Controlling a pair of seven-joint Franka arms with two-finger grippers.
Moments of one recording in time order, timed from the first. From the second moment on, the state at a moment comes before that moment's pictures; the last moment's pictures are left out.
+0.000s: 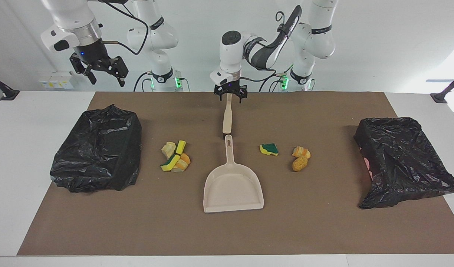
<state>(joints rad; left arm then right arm) -1.03 0.01 0.02 -2.21 -0.04 2.19 -0.73 0.06 -0.11 -0.08 -1.61 -0.04 1.47 0.09</state>
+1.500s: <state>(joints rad) -1.05 0.08 0.06 -2.16 -0.04 2.10 -0.80 0.06 -0.11 -0.08 -1.61 -0.04 1.47 0.09</state>
